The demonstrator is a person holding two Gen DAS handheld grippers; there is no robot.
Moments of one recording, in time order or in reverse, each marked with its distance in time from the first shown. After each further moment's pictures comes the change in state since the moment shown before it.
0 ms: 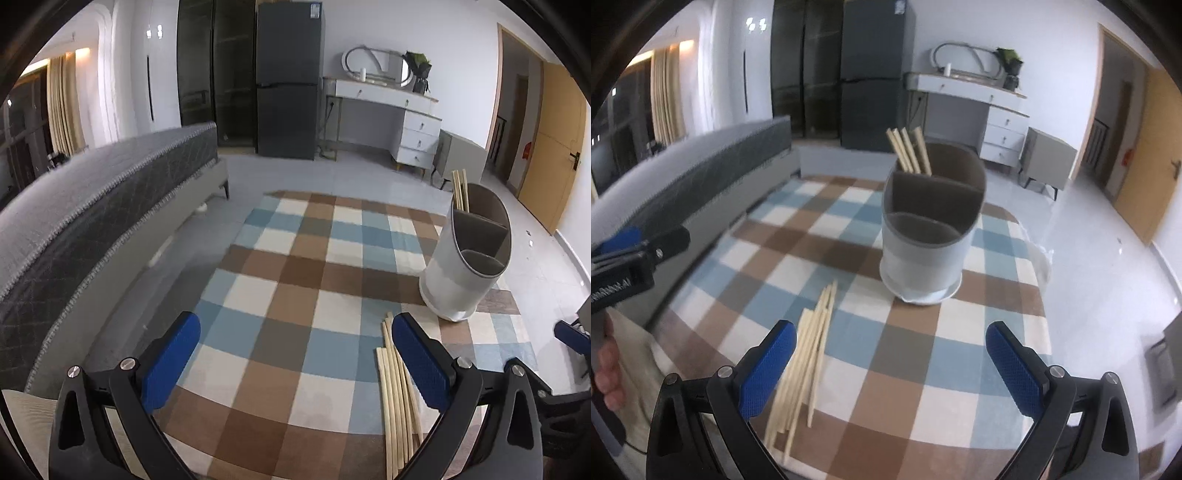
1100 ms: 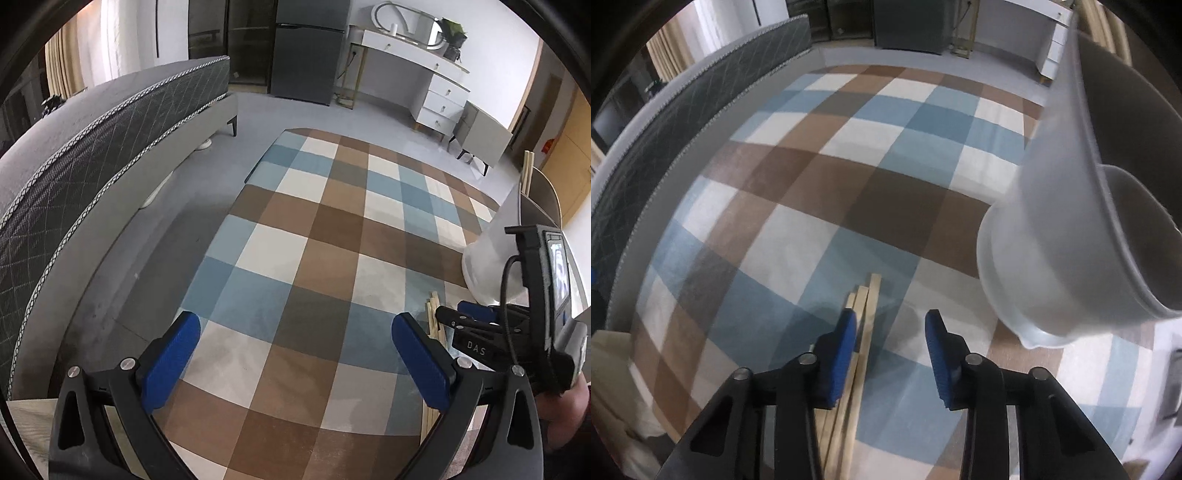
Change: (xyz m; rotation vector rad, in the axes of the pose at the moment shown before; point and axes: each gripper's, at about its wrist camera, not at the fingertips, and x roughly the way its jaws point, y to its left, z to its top) left arm 0.062 0.044 0.001 -0.092 0.240 -0.004; right arm 0.179 0.045 0.036 -0.059 0.417 0.152
